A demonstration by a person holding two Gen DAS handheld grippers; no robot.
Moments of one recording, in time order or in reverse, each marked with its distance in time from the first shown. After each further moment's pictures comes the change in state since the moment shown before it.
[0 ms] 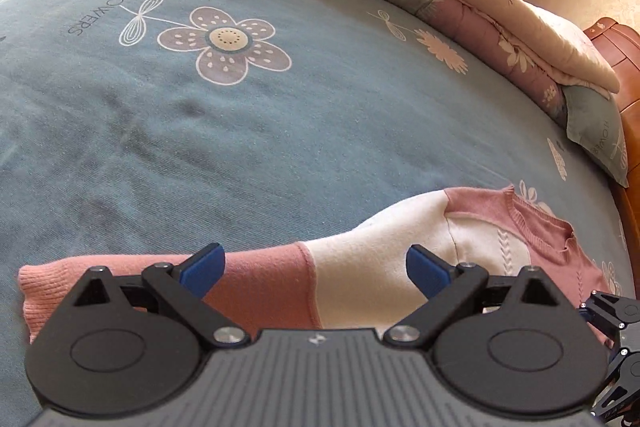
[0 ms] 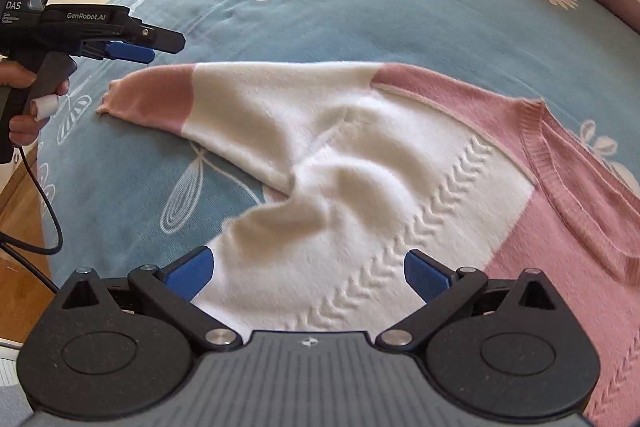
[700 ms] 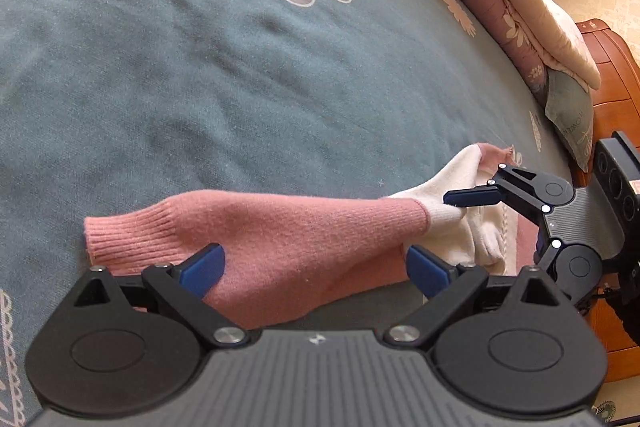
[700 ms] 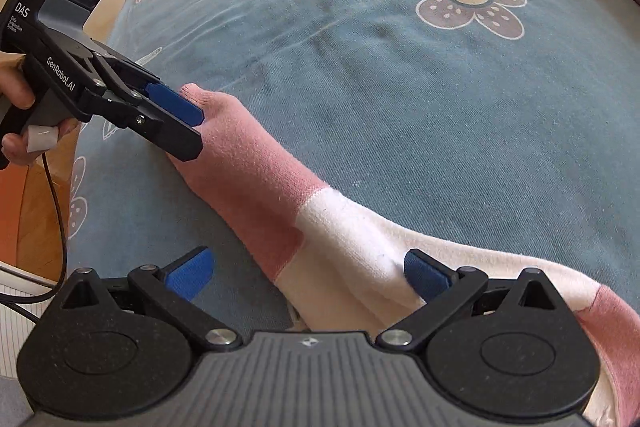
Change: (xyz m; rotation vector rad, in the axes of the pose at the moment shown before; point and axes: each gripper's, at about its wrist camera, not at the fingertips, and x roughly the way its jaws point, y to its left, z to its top) left arm 0.001 0.100 -0.011 -0.085 0.272 -0.190; right arm 0.109 0.084 0.118 -0.272 0.139 0.197
